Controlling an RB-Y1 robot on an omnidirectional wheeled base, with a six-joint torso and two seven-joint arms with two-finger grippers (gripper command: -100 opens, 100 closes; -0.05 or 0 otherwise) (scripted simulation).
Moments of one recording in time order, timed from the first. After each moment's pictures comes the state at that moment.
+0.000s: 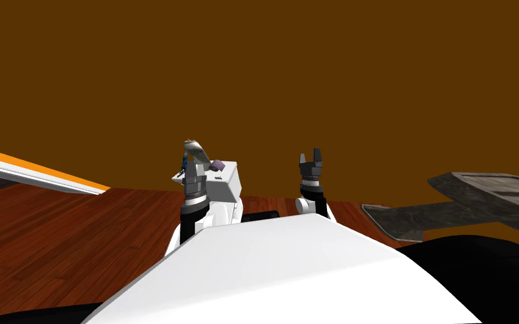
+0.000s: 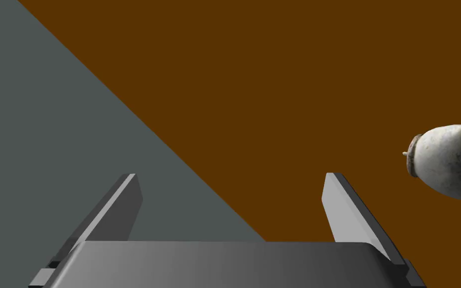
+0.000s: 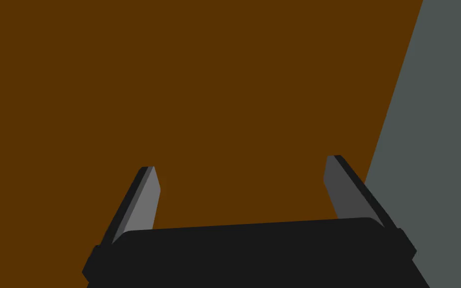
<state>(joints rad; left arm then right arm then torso) 0.55 0.03 0.03 -2.22 -0.12 -0.62 -0.15 0.48 0.01 0.02 -2.20 -0.01 -0.56 0.03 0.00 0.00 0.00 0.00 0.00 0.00</state>
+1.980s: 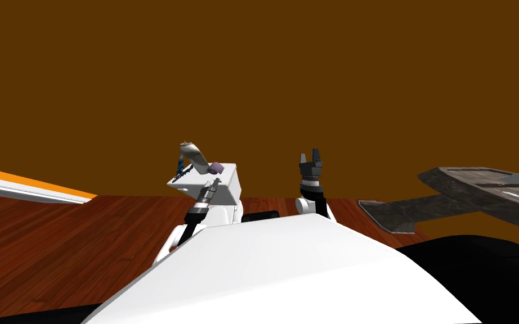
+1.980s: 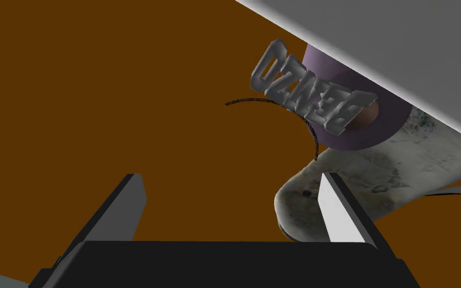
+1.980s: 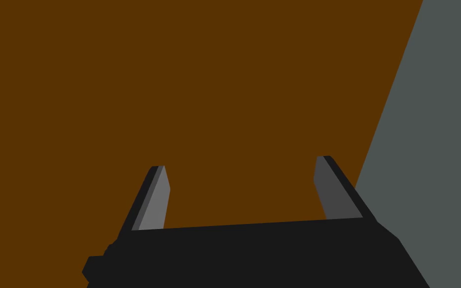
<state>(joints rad) 0.49 0.30 0.10 -1.80 -0.33 -0.53 -0.39 0.48 0.01 0.02 -2.20 -0.01 -0.56 0.03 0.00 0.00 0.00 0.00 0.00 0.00</state>
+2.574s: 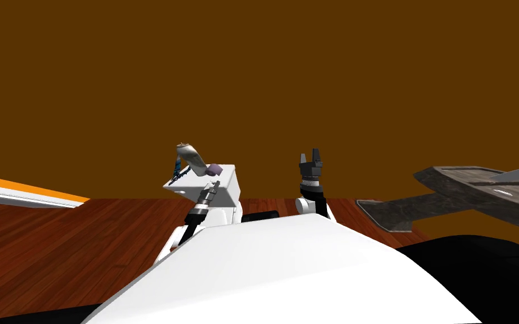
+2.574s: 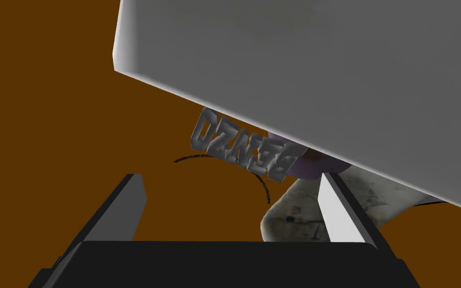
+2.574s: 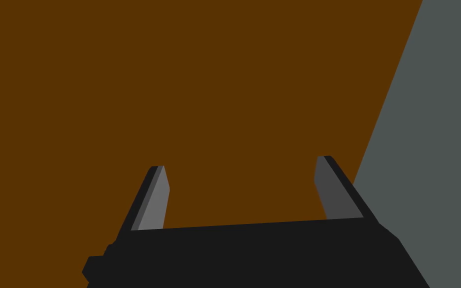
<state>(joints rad) 0.48 0.30 0.11 -1.72 -0.37 -0.51 -0.43 0.48 0.01 0.02 -2.20 -0.01 -0.56 0.03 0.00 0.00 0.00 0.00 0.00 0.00</state>
